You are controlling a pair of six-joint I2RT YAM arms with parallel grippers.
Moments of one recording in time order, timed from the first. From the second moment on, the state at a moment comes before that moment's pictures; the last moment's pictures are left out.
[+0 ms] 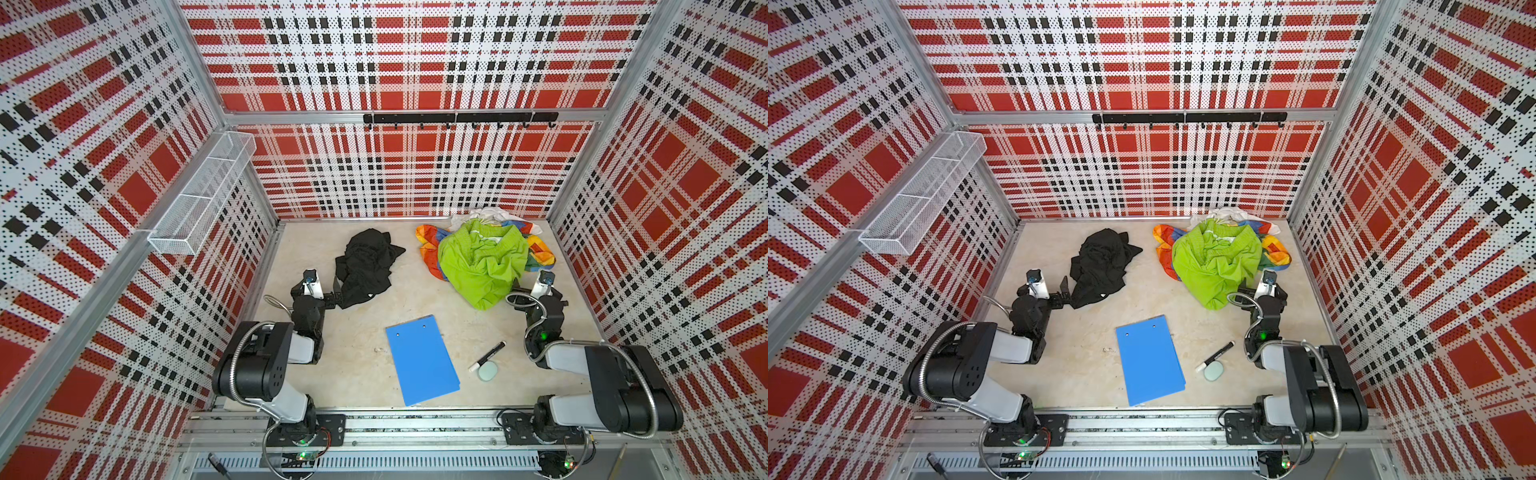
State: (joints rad) left arm -0.03 1.58 0.28 1.16 -0.09 0.01; right arm 0.02 1.41 0.25 0.98 0.27 0.04
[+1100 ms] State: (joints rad) left arm 0.04 1.58 0.28 1.15 0.13 -0.01; right arm -0.03 1.55 0.24 1.21 -0.03 -0.02
